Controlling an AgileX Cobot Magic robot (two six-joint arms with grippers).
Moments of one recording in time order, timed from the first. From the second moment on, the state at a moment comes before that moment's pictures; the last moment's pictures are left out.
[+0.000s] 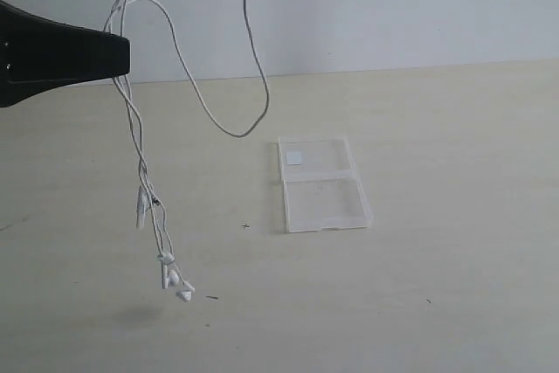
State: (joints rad) left arm 0.01 1.13 -0.80 1.73 -1.00 -1.76; right arm 0.60 1.45 -1.52 0.88 0.59 -0.76
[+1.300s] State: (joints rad) left arm 0.01 1.07 -0.93 1.76 -0.94 -1.86; right arm 0.60 1.55 -1.41 0.73 0.94 -0.76
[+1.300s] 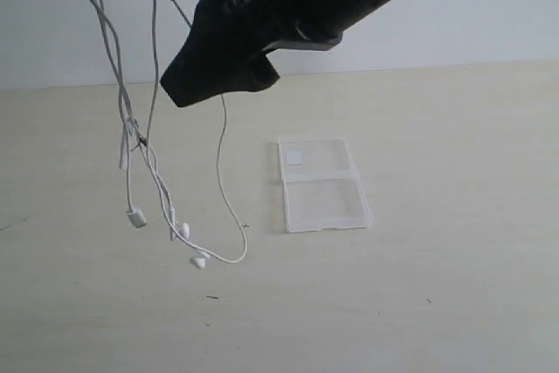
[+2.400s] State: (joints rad) left arm 0.01 1.07 -0.93 1.71 -0.63 -1.86; right arm 0.64 1.84 -1.41 1.56 0.72 -1.49
